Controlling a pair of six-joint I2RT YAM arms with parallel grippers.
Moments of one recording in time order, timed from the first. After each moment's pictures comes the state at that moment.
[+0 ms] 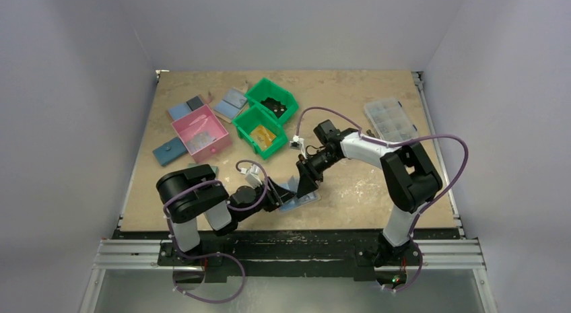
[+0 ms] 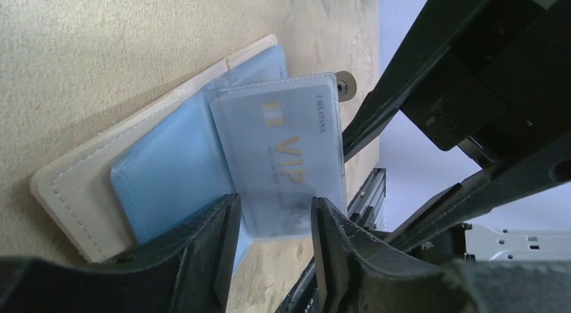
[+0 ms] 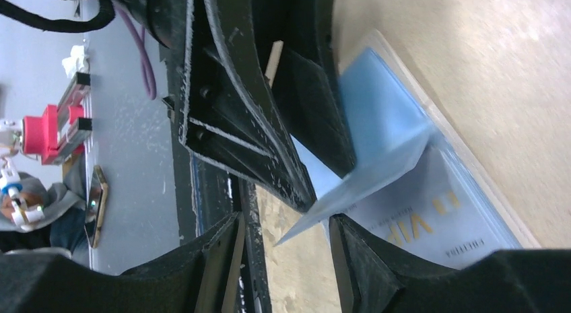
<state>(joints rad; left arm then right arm) -0.95 1.80 0.20 1.29 -0.07 -1.25 0.52 1.78 1.06 -0.64 -1.01 -0.39</state>
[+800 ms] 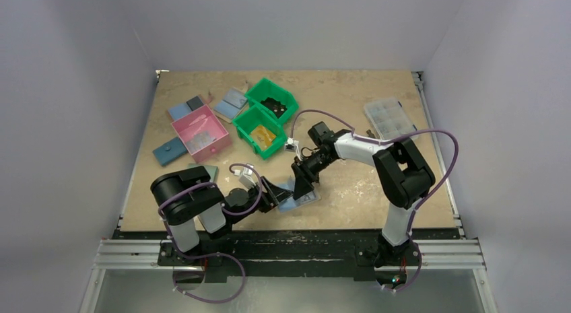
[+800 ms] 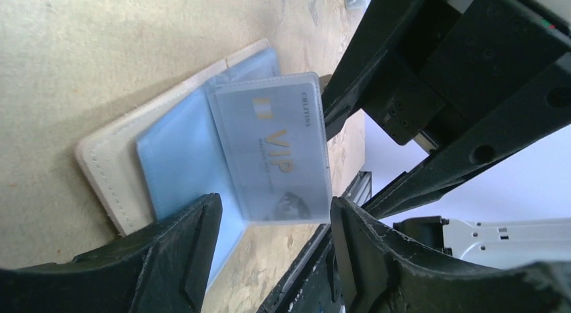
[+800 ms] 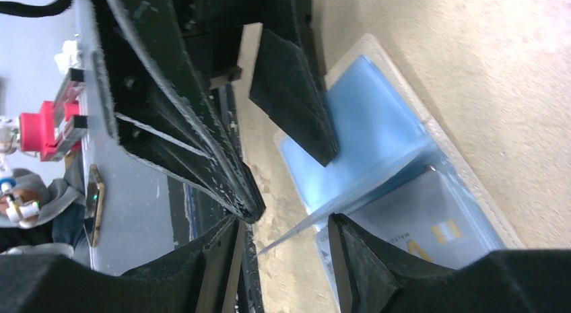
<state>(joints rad) -0.93 1.77 0.11 1.41 -0.06 -1.28 0.56 1.85 1.10 -0.63 -1.00 -0.38</state>
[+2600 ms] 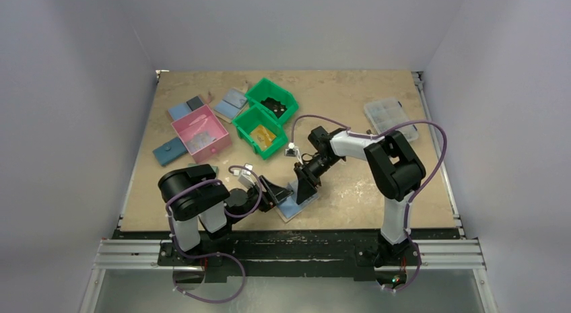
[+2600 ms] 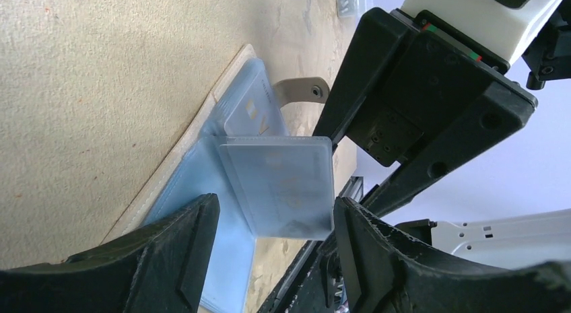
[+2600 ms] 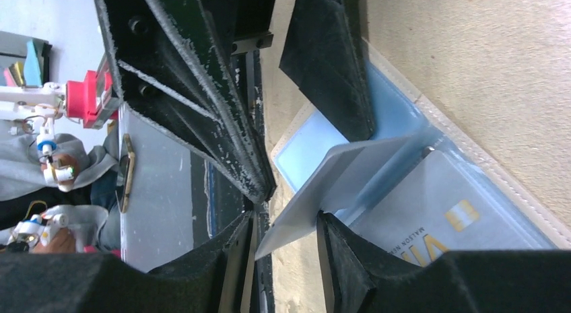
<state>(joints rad) -0.92 1.84 0.11 1.50 -0.06 -1.29 0.56 1.94 1.15 -0.79 -1.08 -0.55</state>
